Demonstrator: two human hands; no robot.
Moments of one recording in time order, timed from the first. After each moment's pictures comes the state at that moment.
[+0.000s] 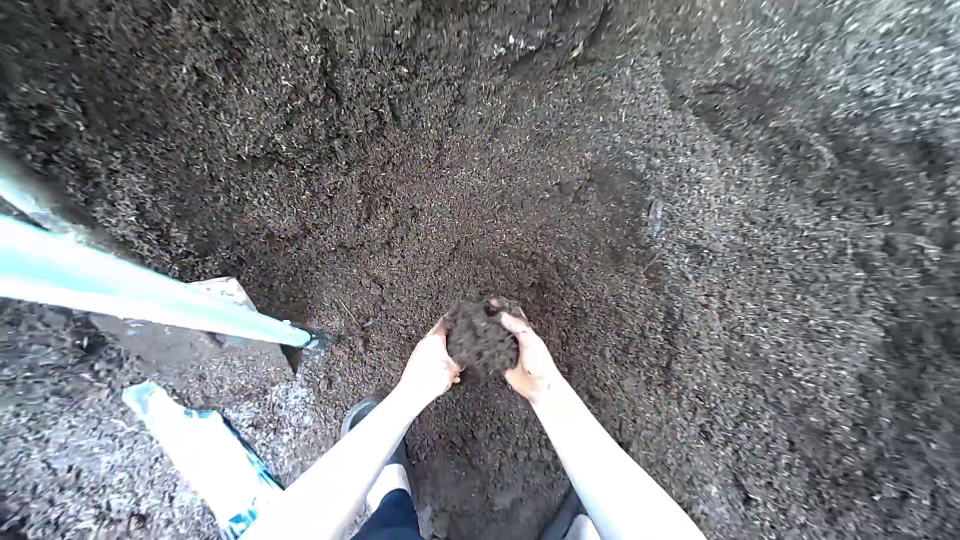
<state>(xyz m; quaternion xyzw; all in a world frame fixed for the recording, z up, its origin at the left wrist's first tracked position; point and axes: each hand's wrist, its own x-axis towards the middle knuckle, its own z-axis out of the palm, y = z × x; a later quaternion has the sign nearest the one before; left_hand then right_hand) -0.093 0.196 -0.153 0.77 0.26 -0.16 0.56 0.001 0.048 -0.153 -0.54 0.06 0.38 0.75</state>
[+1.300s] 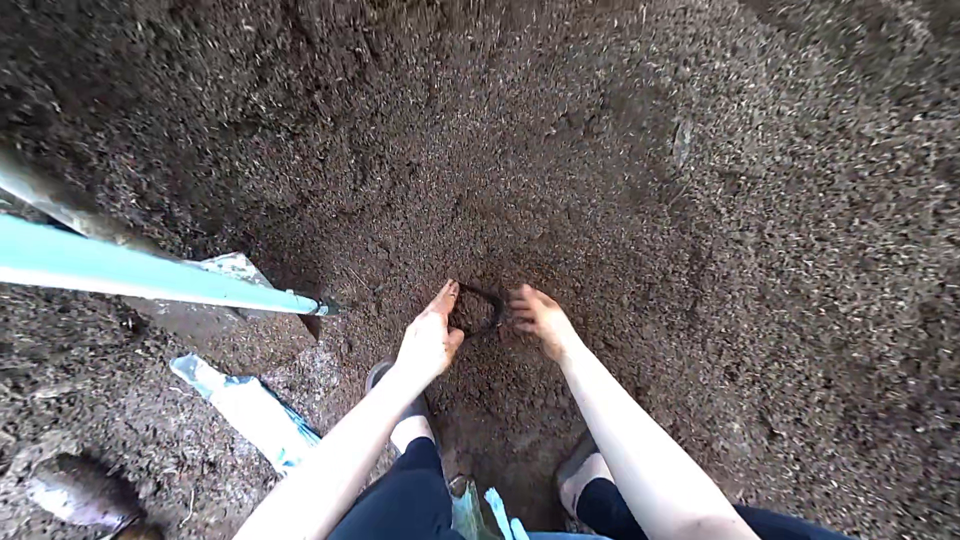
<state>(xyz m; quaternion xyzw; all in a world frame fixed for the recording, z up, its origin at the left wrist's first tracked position) -0.112 0.197 -0.154 0.85 0.20 -0.18 0.45 0.014 -0.004 -0.202 -0.77 0.08 0.38 0.51</state>
